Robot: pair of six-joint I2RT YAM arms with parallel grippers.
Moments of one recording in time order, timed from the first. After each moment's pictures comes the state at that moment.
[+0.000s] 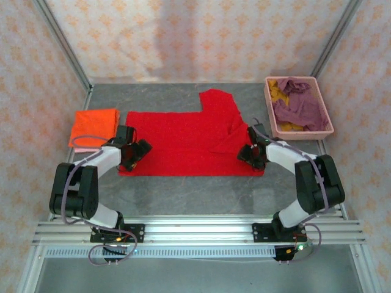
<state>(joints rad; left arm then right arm) -0.03 1.47 0.71 -0.37 0.09 -0.90 0.27 1.53 0.81 -0.53 -0.08 0.72</state>
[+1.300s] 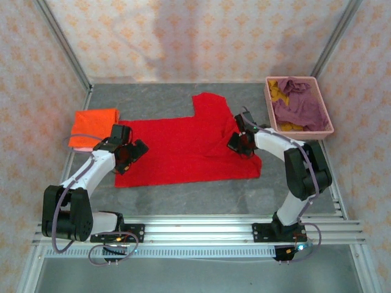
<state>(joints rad) -0.05 1.30 0.77 -0.62 0.03 -0.87 0.35 1.72 1.08 -0.52 -0.14 0.81</state>
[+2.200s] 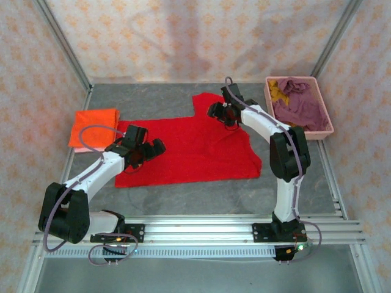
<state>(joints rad) -0.24 1.30 0.77 -0.48 0.06 -0.78 0.39 1.99 1.58 -0.51 -0.15 0.73</state>
